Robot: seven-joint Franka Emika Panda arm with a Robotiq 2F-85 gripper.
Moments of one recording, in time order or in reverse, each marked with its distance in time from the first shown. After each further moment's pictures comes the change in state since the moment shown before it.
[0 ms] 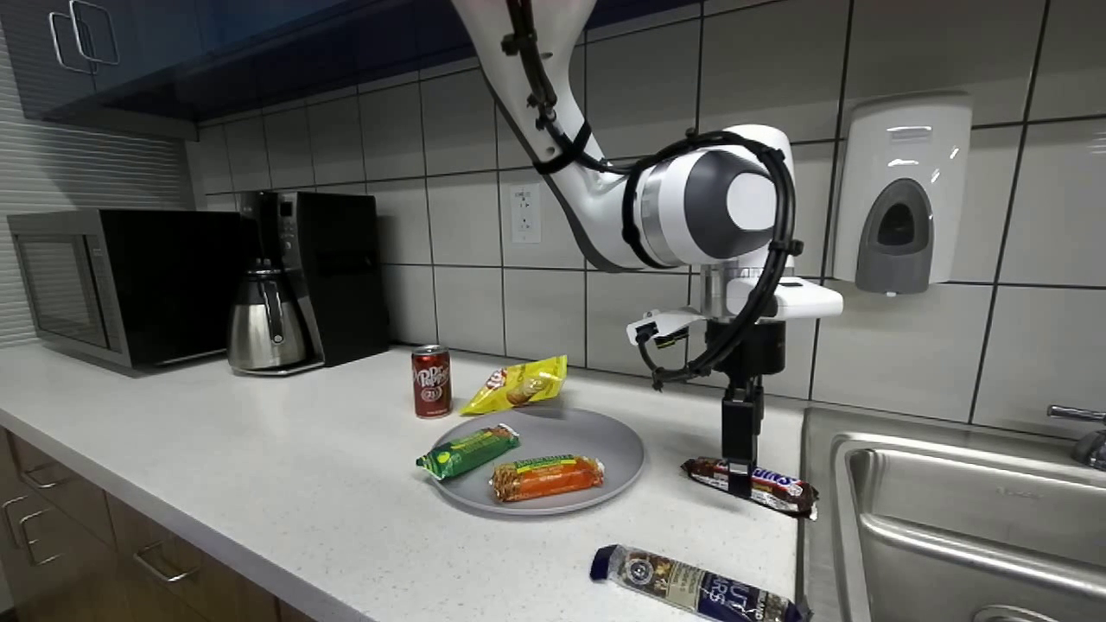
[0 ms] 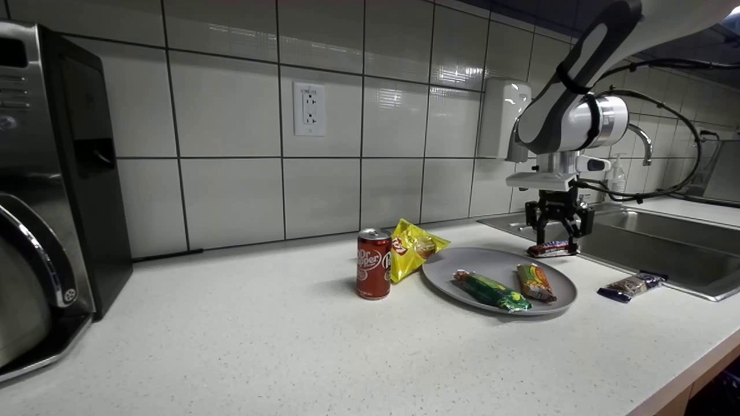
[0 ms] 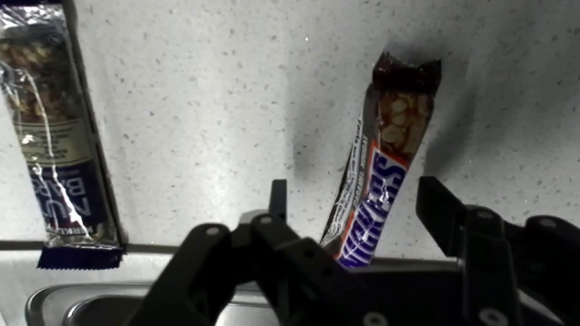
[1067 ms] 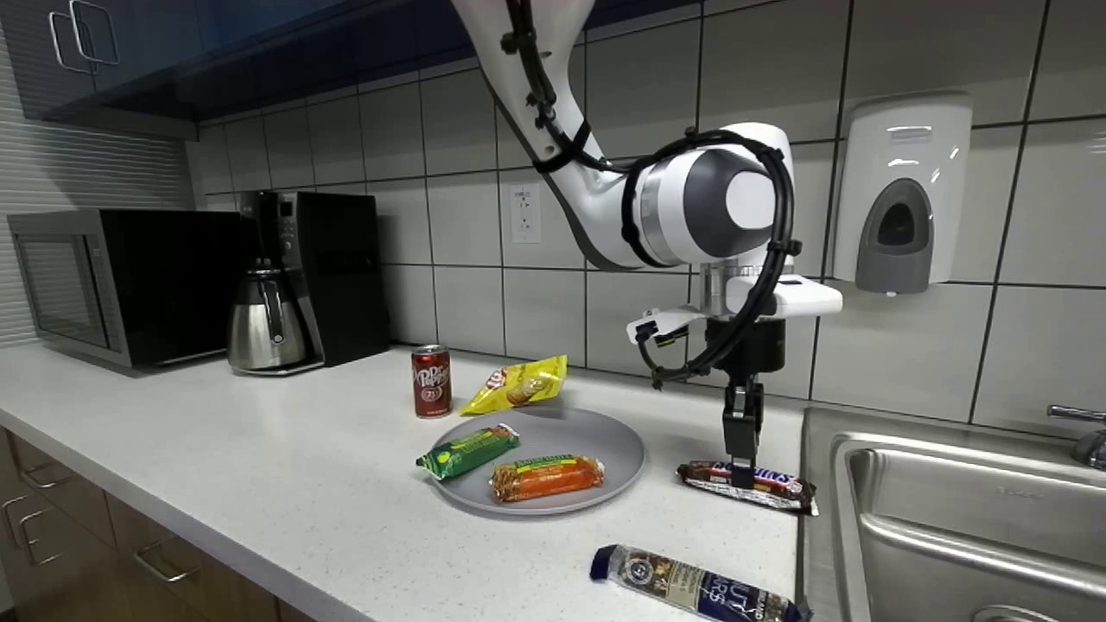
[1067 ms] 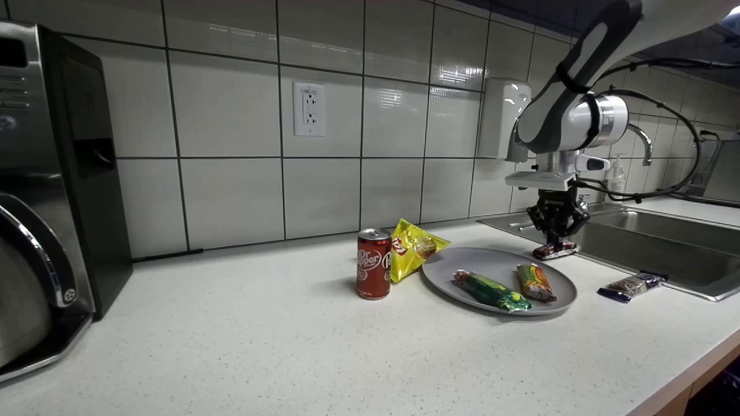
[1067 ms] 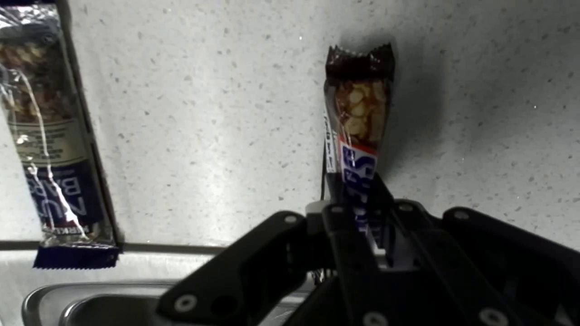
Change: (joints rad) arm 0.002 -0.003 0.000 -0.001 0.000 0.009 0.004
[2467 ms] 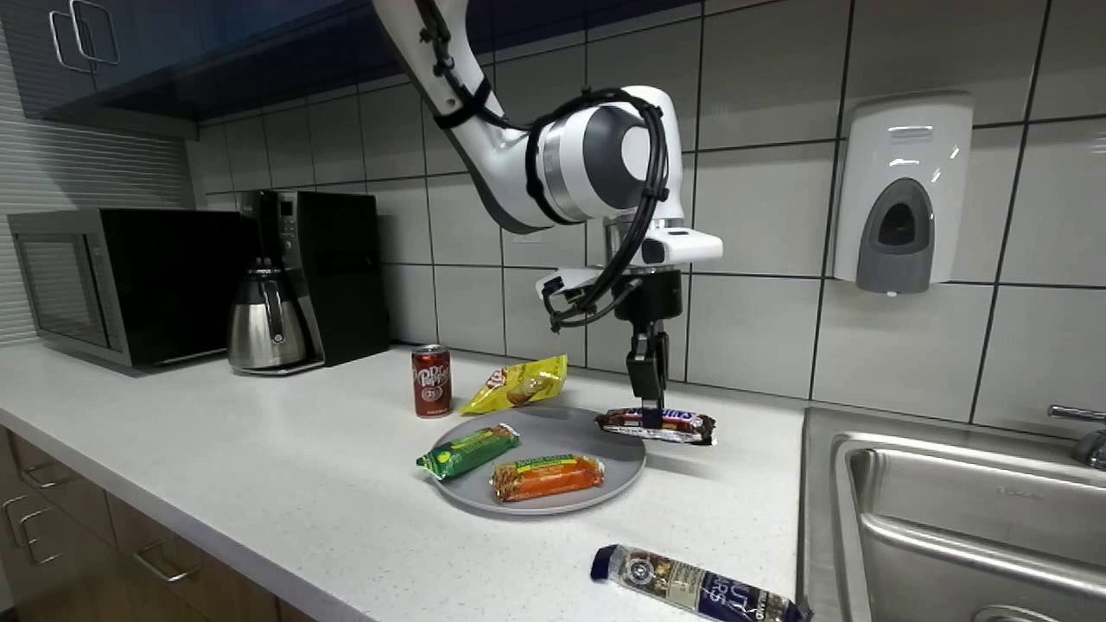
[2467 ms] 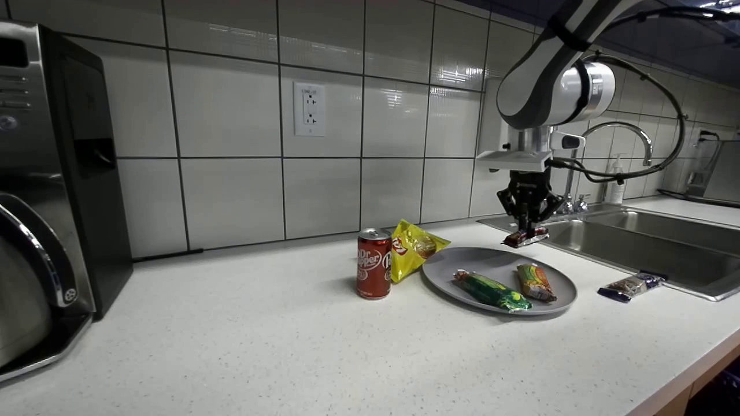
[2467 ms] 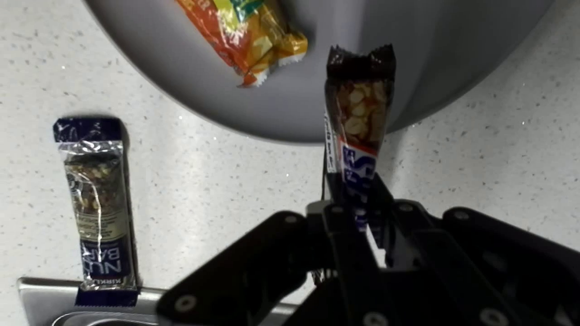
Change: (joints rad) arm 0.163 -0.180 0.008 -0.165 -0.079 0.029 0.090
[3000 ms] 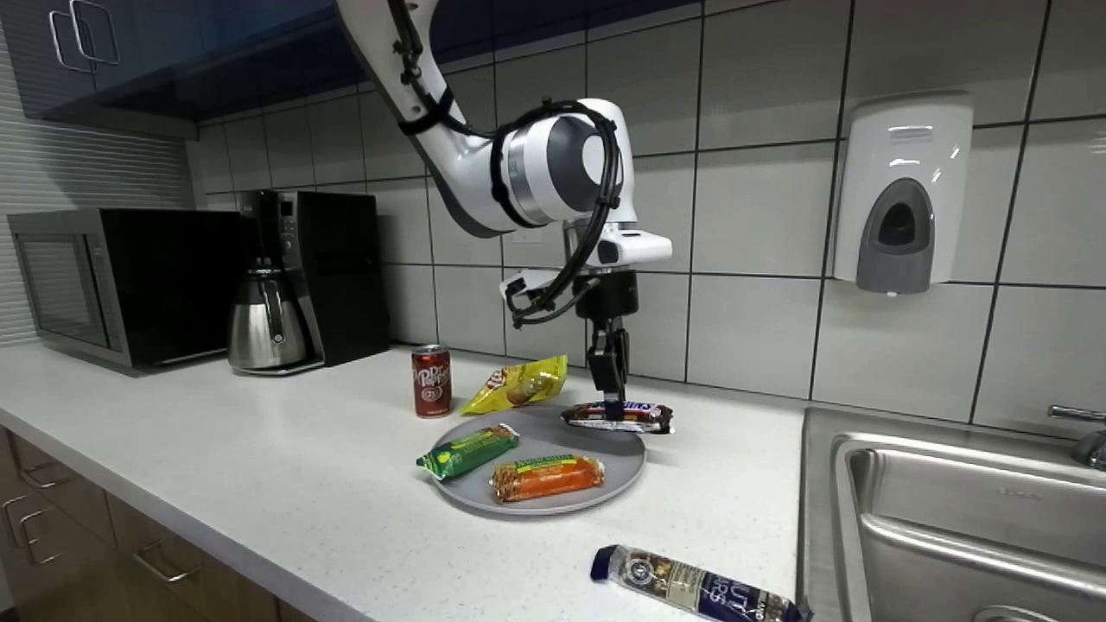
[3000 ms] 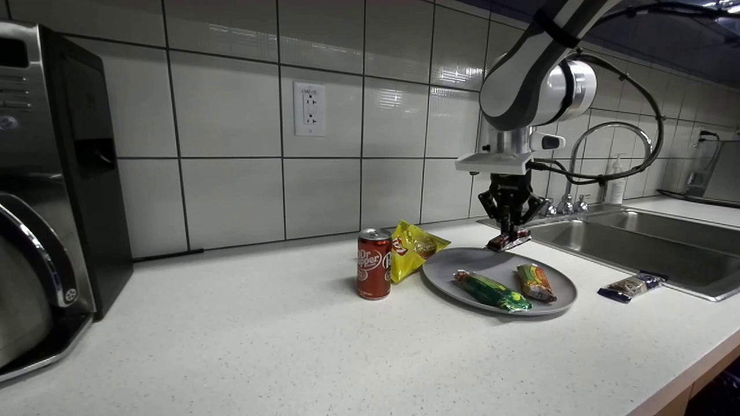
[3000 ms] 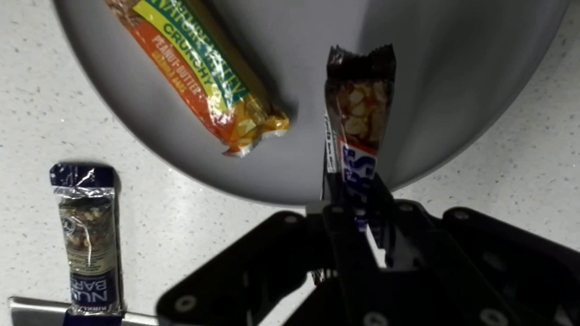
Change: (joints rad) arm 0.052 -0.006 0.038 -0.010 -0.053 0.000 0.059
